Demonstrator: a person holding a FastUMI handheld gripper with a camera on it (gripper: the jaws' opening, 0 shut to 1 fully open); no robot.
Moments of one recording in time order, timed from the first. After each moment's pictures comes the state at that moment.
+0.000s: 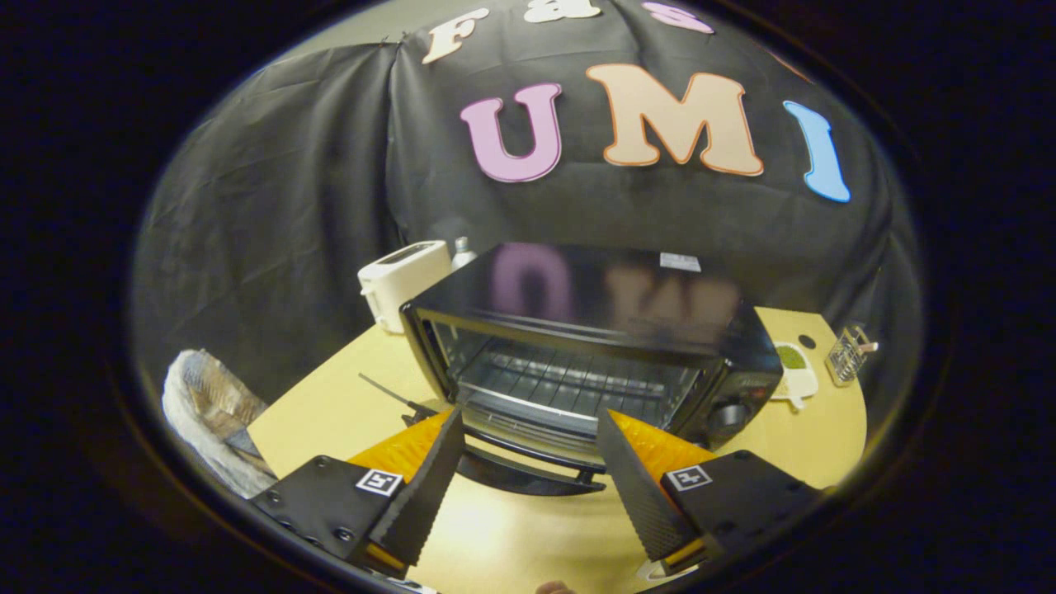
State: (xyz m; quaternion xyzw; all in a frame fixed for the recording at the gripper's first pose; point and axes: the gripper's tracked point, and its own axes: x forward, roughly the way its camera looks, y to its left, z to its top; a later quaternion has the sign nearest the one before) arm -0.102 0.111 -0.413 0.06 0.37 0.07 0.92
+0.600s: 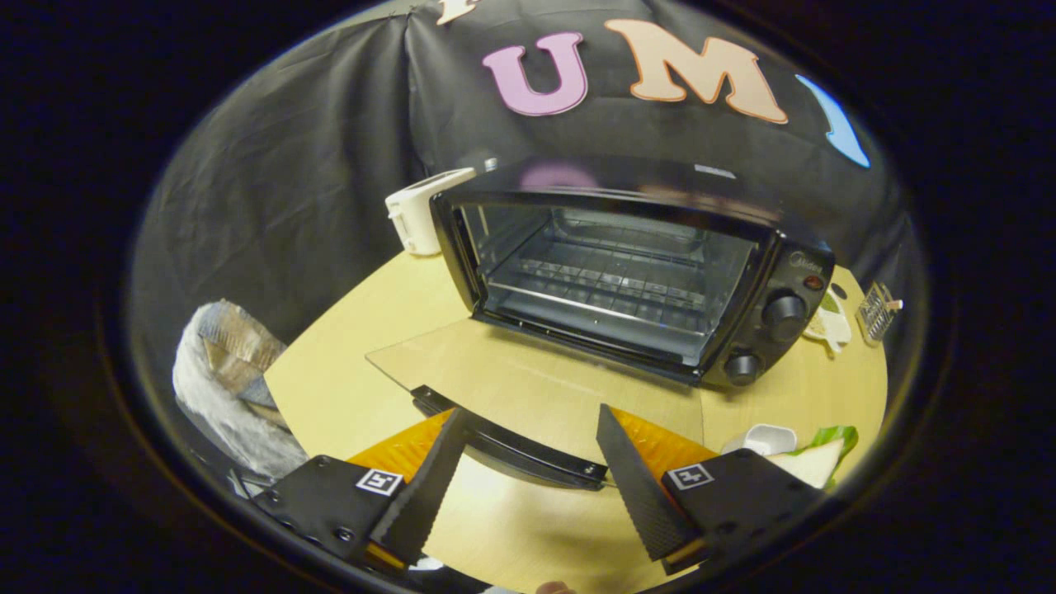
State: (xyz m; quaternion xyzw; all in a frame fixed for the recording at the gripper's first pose) arm -0.169 0.131 -0.468 0.05 0.46 0.12 0.88
